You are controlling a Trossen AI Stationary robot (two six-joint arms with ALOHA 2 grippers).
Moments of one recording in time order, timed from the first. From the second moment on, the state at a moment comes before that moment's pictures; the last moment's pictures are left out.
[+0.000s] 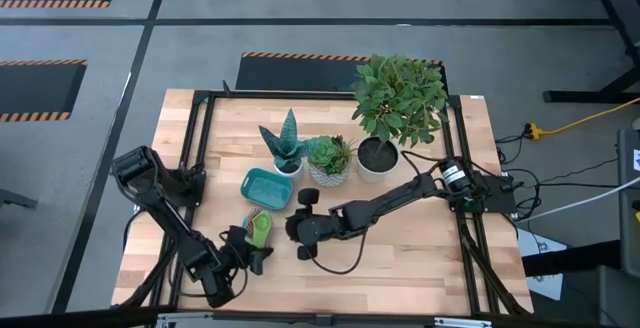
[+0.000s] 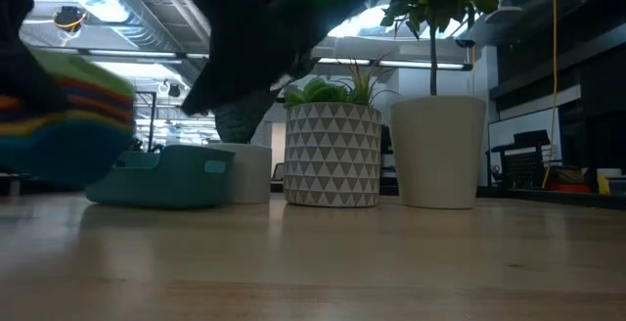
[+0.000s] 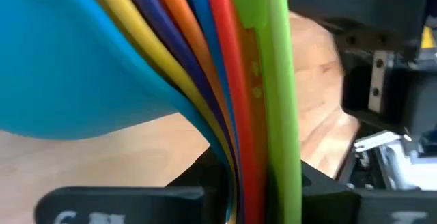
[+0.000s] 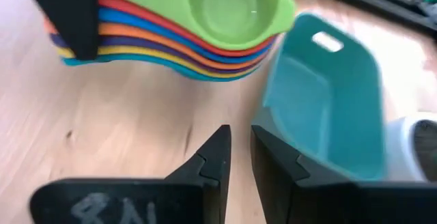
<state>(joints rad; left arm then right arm) -0.97 1.74 0.83 -0.23 -1.00 -2.19 0.34 2.18 1.59 -0.15 0.45 -0.04</state>
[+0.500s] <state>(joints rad) -1.00 1.51 0.83 -0.65 -1.04 -2.19 0.34 2.17 1.59 -0.15 0.46 -0.04</state>
